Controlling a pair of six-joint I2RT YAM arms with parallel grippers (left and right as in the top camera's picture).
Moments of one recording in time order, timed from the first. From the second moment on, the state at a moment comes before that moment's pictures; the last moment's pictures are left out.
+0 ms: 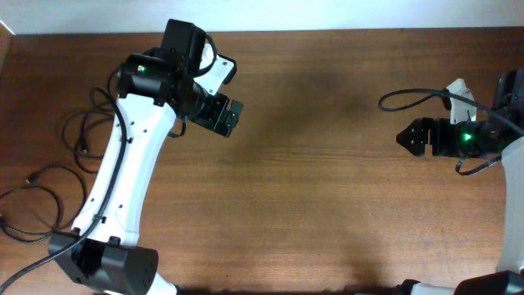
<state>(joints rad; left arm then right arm) -0.24 1.74 1.86 -1.33 0.13 0.21 -0.32 1.50 1.45 -1.24 -0.49 -0.29</state>
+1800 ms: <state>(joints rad) -0.23 0.79 0.69 -0.46 0.17 0.21 -0.32 1.50 1.45 -1.24 -0.49 -0.29</state>
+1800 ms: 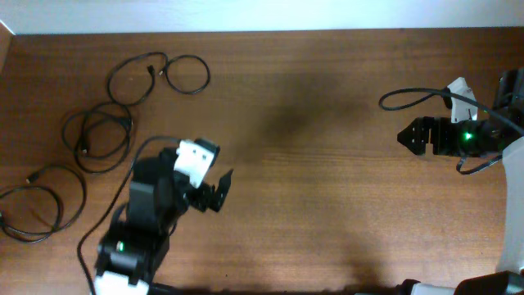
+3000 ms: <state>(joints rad) 0.06 0.02 0.01 -0.07 0.07 0.02 -0.32 1.50 1.46 -1.24 -0.49 -0.29</state>
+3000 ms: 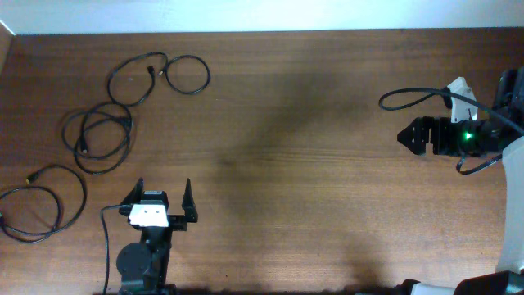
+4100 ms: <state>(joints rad) 0.06 0.02 0.01 -0.07 0.07 0.00 -0.32 1.50 1.46 -1.24 -0.49 -0.29</state>
